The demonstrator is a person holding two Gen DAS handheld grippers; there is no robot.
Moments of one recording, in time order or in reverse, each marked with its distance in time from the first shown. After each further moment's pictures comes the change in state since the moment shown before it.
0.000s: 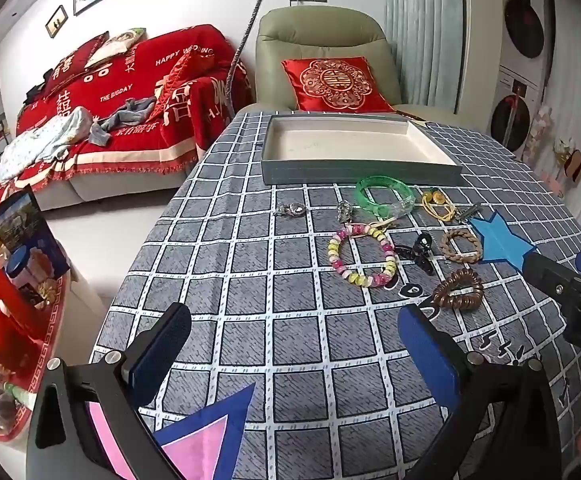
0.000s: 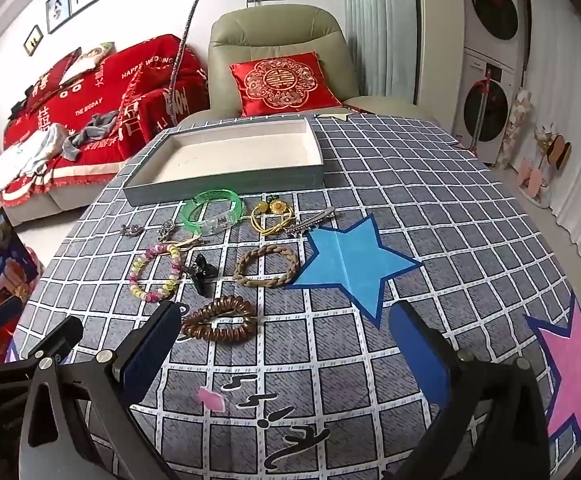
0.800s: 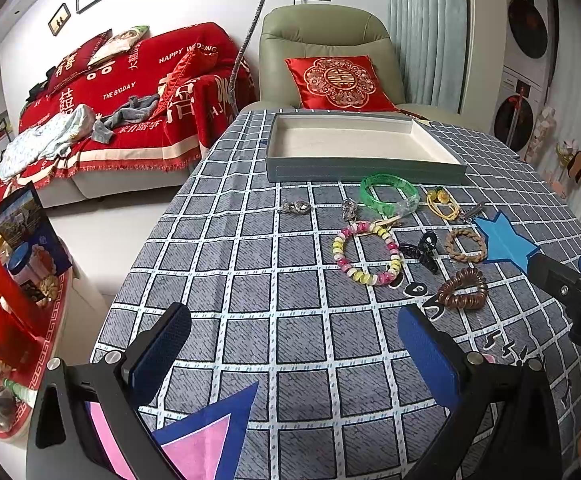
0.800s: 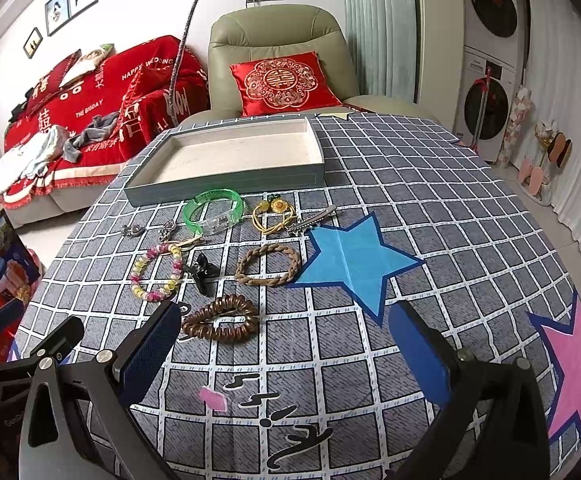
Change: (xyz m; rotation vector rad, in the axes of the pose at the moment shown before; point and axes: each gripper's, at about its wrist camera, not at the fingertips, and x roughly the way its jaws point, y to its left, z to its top) left arm 0.002 0.003 -0.001 -0.005 0.000 0.007; right arm 0.001 -0.001 -0.001 0.005 -0.002 0.006
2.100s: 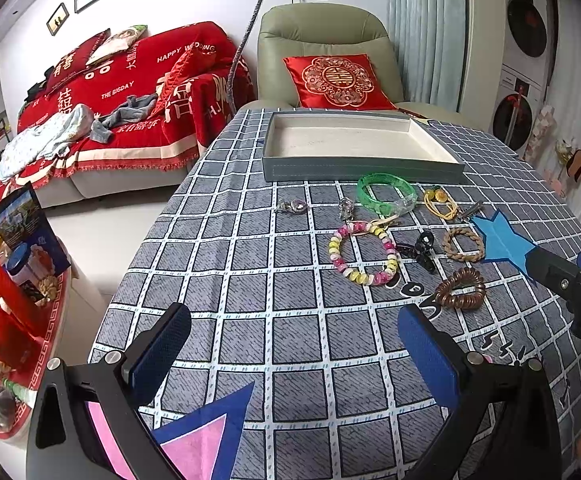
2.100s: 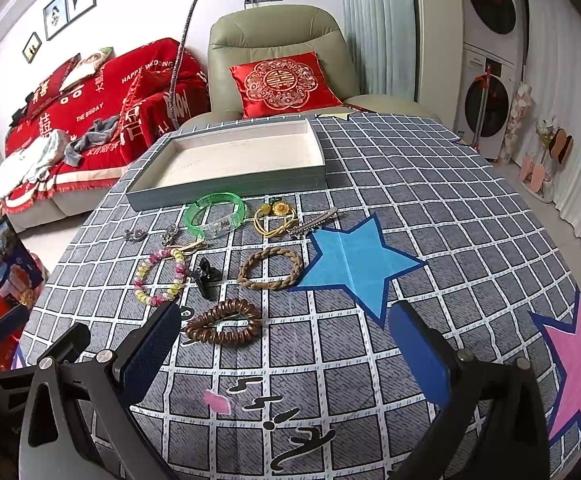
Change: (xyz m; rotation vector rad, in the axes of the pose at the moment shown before) left arm 0.000 -0.001 -0.001 0.000 0.005 -0.002; right arm 0.000 0.001 0.001 0.009 -0.002 0.009
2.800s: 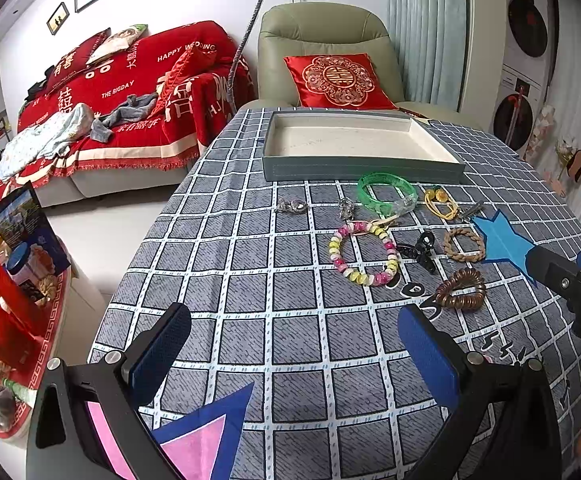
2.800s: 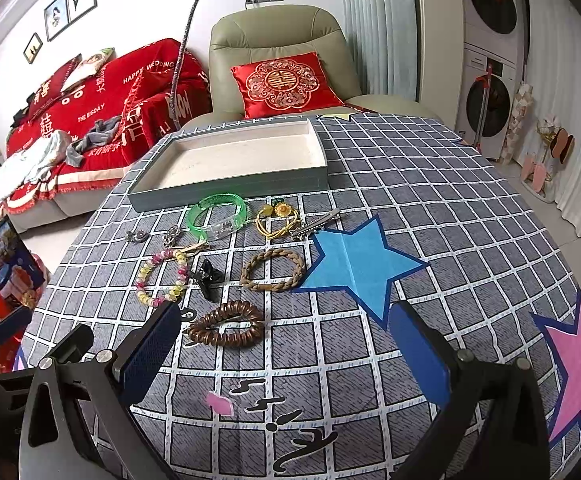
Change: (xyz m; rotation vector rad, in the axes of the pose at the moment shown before) left arm 0.000 0.000 0.000 0.000 0.000 0.000; right arm 0.001 0.000 0.002 0.005 0.001 0.008
